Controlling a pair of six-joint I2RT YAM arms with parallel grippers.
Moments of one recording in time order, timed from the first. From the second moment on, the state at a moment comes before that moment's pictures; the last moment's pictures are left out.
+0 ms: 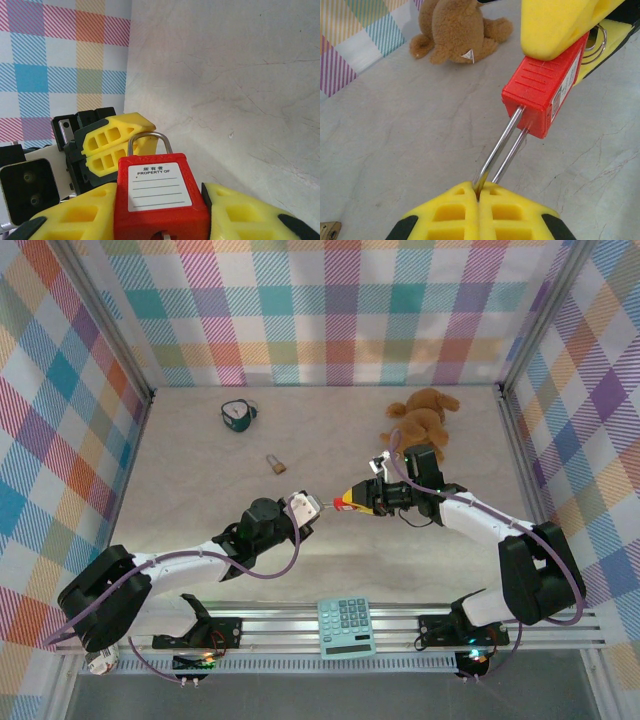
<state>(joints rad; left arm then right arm) -0.80 1.27 0.44 0.50 0.02 0.29 0.41 1.41 0.74 -0.03 -0.96 0.75</state>
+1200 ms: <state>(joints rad) -0.79 1.15 0.42 0.42 0.00 0.29 0.36 1.40 0.74 -0.01 -1.03 0.75</state>
